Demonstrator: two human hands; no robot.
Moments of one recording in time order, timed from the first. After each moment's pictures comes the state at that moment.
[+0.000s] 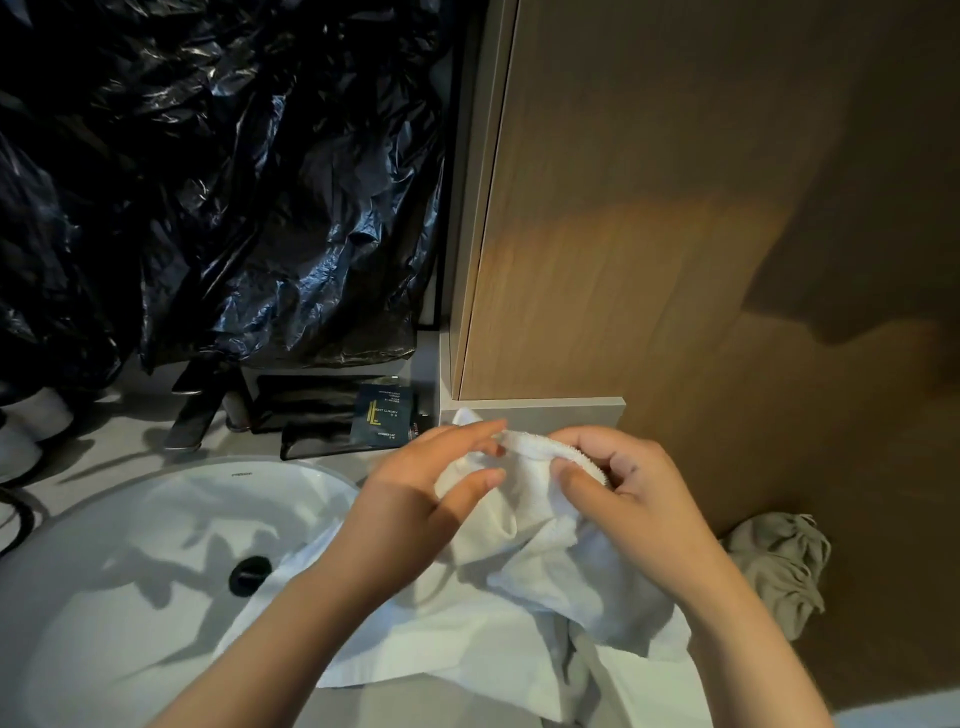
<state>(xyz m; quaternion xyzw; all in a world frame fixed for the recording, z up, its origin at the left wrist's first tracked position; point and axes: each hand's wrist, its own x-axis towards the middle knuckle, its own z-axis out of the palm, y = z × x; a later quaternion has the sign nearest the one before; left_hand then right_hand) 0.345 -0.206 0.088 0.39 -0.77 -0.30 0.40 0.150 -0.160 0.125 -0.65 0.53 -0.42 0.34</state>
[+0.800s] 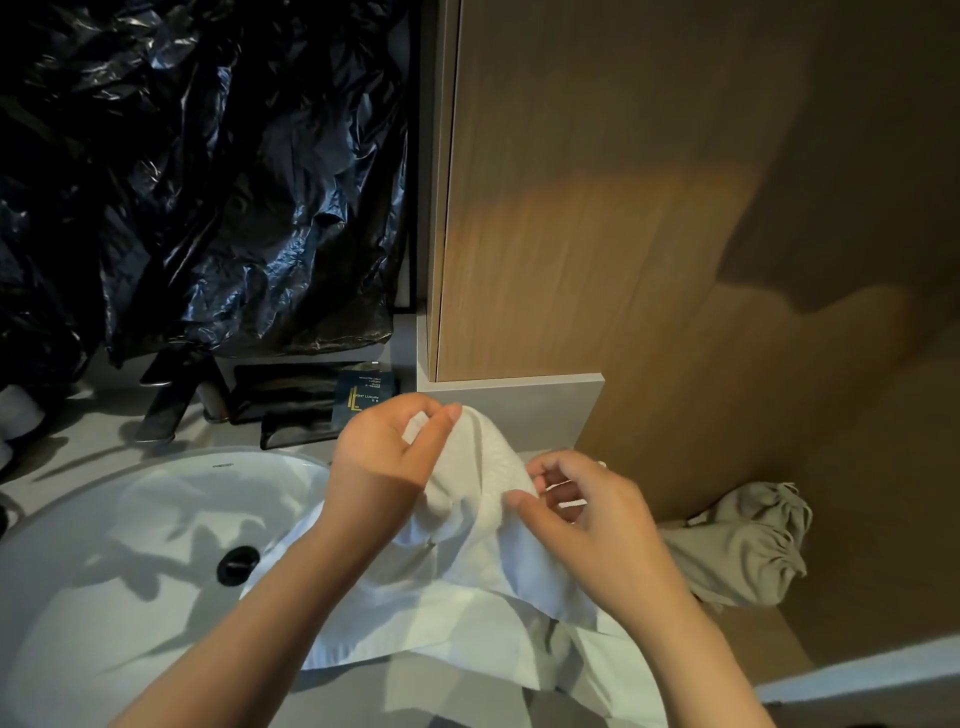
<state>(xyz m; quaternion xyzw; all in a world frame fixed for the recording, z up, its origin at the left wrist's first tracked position) 0.326 -0.223 0.082 0.51 -0.67 -0.32 0.43 0.142 -0.141 0.070 -0.61 0.67 -0.36 0.23</state>
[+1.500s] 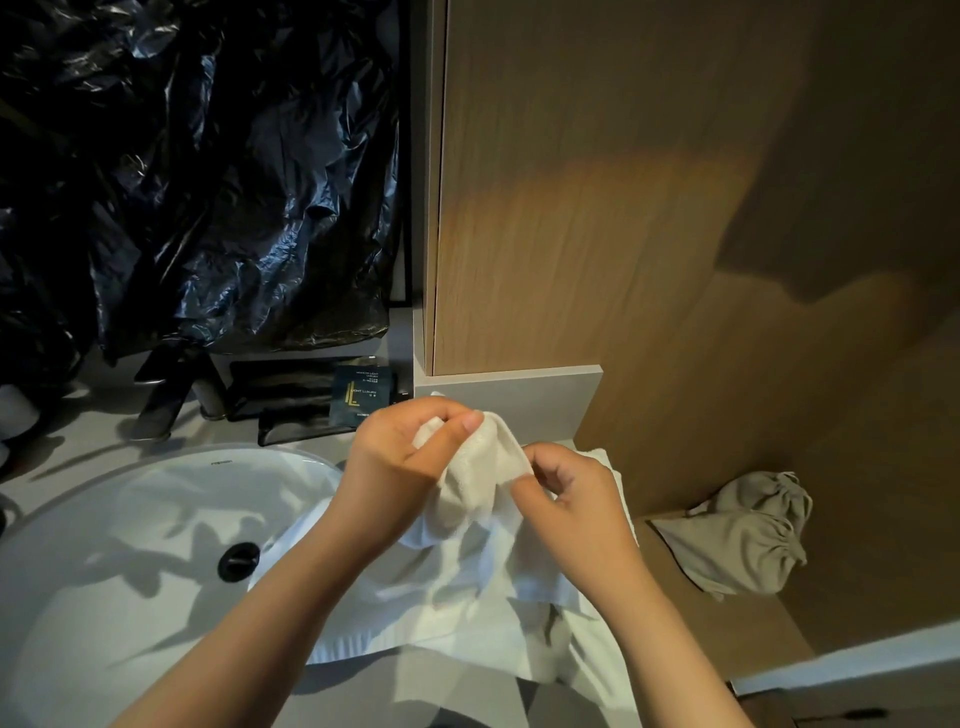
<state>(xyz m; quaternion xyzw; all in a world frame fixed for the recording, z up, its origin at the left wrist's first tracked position) 0.318 -0.214 0.090 0.42 -0.65 -0.45 0.45 0.157 -0.154 0.064 -0.57 0.63 -0.43 0.30</state>
